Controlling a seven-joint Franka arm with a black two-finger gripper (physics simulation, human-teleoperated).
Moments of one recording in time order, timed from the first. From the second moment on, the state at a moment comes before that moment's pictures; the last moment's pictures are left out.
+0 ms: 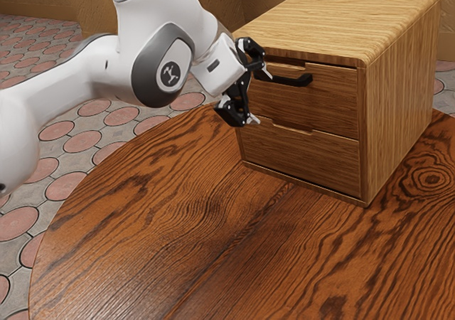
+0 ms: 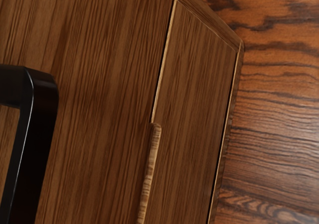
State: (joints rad) arm -0.36 0.16 0.34 -1.50 -0.13 2.25 1.43
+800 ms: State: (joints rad) arm -0.35 0.22 0.34 -1.43 -0.14 2.25 1.42
